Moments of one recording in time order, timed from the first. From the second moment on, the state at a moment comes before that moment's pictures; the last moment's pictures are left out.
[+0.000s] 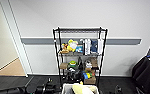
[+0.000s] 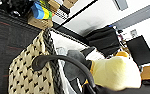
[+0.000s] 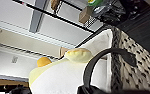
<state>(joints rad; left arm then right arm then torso) 0.54 2.18 -1.36 -0.59 0.26 -0.03 -0.74 2.20 -1.24 0.46 0.12 0.17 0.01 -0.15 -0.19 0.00</state>
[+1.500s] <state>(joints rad) 0.63 2.06 -1.15 -0.59 0.19 0.05 -0.83 2.05 -1.00 0.43 0.22 0.16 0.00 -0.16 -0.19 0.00</state>
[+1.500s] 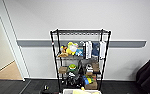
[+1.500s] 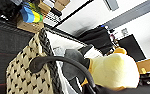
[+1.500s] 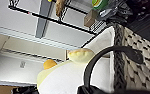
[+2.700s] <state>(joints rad) 0.73 2.00 -1.03 -0.59 0.08 0.15 -0.92 2.00 -0.90 0.35 0.28 0.16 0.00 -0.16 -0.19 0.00</state>
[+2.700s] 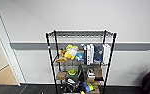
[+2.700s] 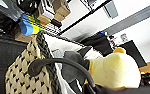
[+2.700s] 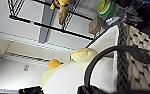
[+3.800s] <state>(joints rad) 0.73 2.01 -1.03 -0.59 0.07 0.16 -0.92 2.00 -0.90 0.34 0.29 0.16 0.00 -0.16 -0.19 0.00</state>
